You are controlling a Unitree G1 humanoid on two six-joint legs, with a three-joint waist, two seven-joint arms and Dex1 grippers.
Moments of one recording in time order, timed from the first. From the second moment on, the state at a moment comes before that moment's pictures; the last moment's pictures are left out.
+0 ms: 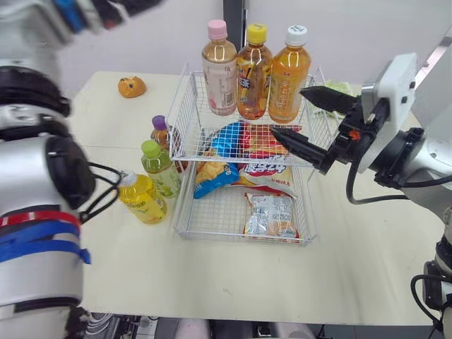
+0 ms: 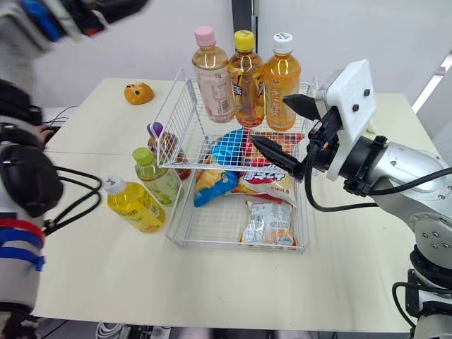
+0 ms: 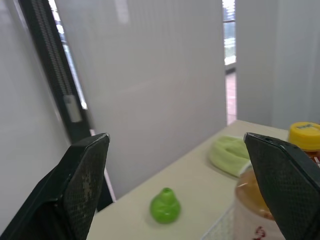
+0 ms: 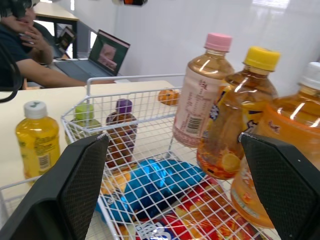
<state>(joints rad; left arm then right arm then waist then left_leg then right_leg) -1.58 0.81 0.21 1.05 -0.20 0.21 -1.06 -0.72 -0.73 -0.13 -0.69 0.96 0.94 0.35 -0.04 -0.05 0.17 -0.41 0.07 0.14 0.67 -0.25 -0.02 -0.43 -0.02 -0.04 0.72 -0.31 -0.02</state>
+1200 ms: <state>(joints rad) 0.72 0.32 1.04 -0.93 -1.06 0.57 -0.61 -0.86 -0.53 0.14 -0.42 0.77 0.73 0.87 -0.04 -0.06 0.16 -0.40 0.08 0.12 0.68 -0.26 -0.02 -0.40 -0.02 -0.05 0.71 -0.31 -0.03</state>
